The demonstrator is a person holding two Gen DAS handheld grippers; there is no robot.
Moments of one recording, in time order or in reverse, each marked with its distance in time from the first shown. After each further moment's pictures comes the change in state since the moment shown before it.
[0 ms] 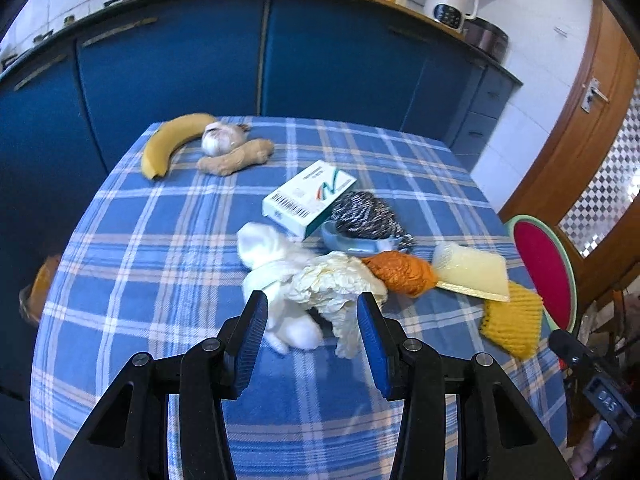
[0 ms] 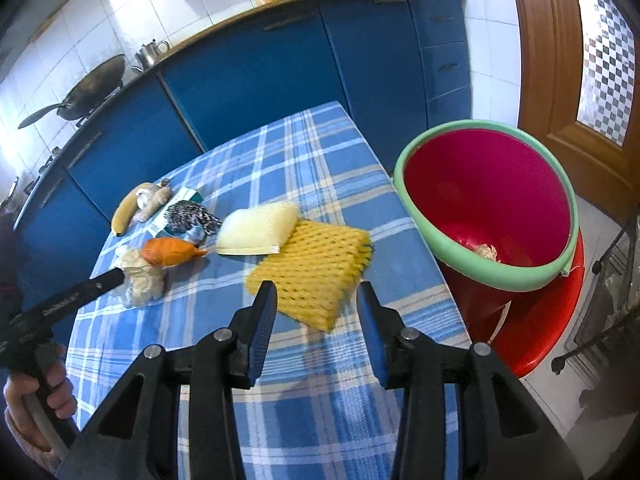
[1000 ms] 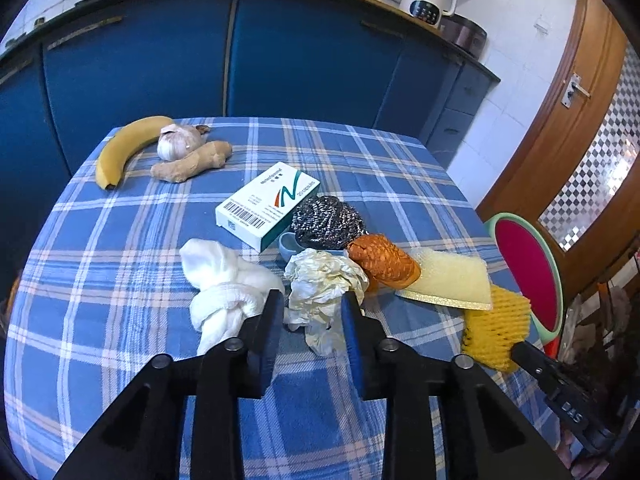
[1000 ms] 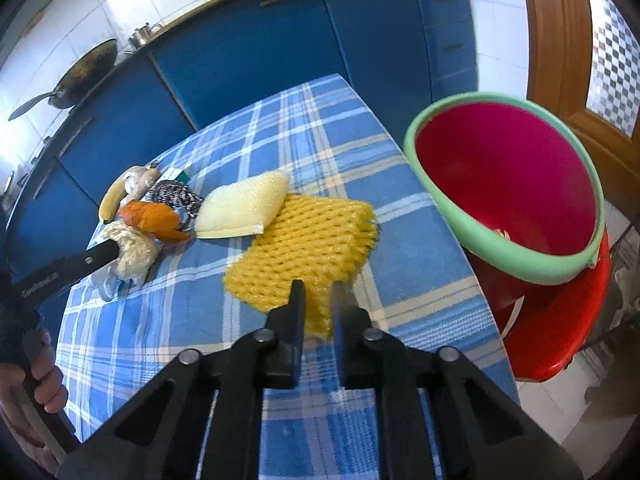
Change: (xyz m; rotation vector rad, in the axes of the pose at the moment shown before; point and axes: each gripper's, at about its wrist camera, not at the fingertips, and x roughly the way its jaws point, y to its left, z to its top) left arm 0.026 -0.015 0.009 0.030 0.006 -0.089; right arm 0.027 0.003 -0.007 -0.010 0.036 0.034
